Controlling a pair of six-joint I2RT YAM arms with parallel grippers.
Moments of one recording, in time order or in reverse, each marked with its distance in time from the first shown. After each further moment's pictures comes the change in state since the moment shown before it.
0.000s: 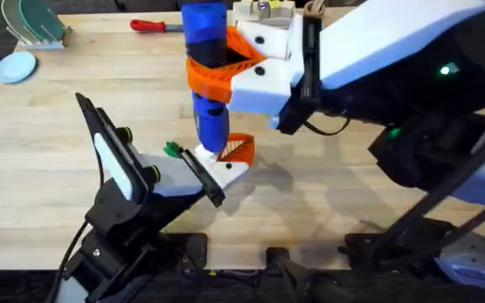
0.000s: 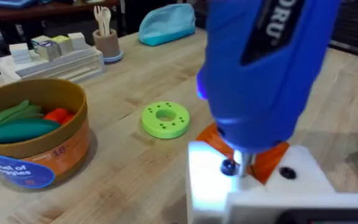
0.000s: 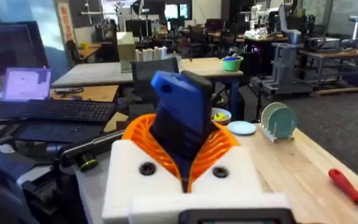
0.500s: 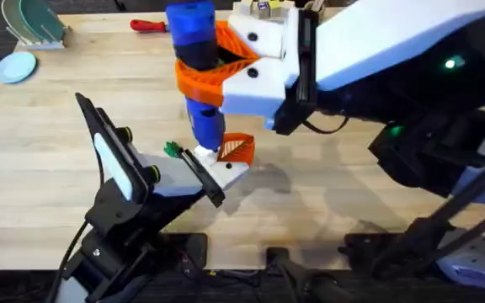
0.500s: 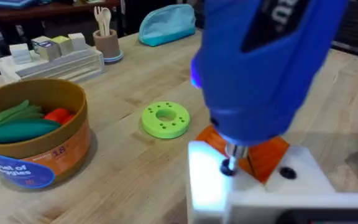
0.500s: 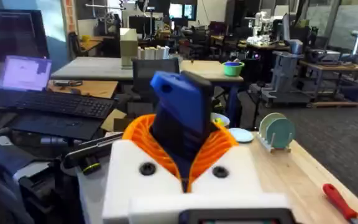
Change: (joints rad) left arm 0.000 0.000 0.000 0.000 0.000 0.000; right arm 0.025 0.000 0.038 -0.036 -0.006 -0.076
